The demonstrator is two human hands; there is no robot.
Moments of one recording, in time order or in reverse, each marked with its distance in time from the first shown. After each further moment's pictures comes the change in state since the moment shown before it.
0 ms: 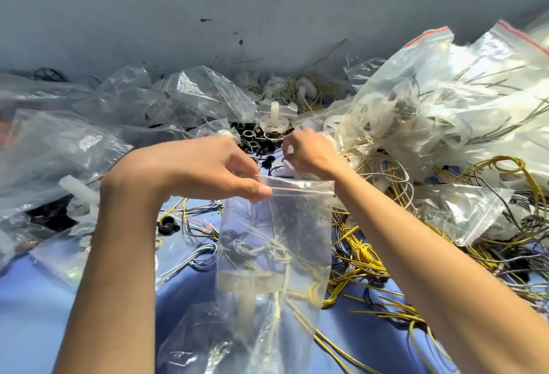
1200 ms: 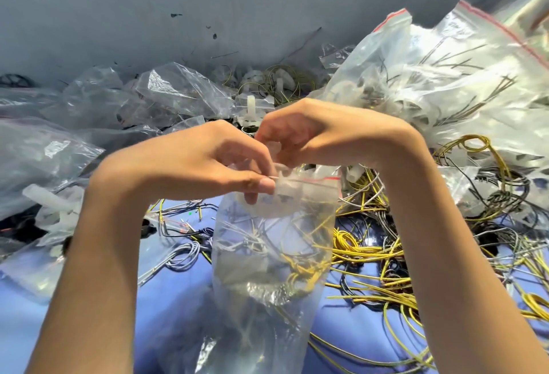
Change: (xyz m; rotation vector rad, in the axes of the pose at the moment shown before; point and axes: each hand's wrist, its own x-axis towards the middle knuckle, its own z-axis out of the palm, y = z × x) left_hand 0.003 0.032 0.010 -0.196 0.042 0.352; right_hand -0.101 -0.010 -0.118 0.574 -0.387 -0.386
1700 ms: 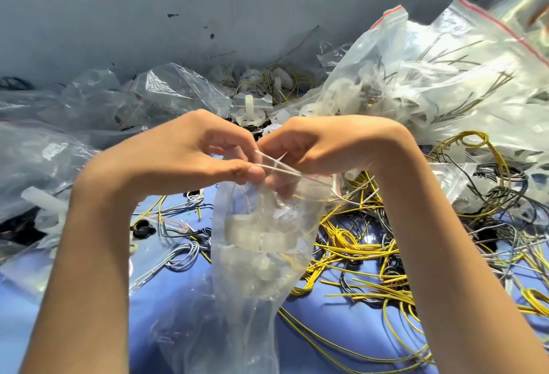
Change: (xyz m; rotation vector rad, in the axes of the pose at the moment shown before) left_hand -0.003 -0.010 -0.005 -0.024 0.125 0.010; right_hand 0.003 0.008 0.007 0.126 -0.211 0.013
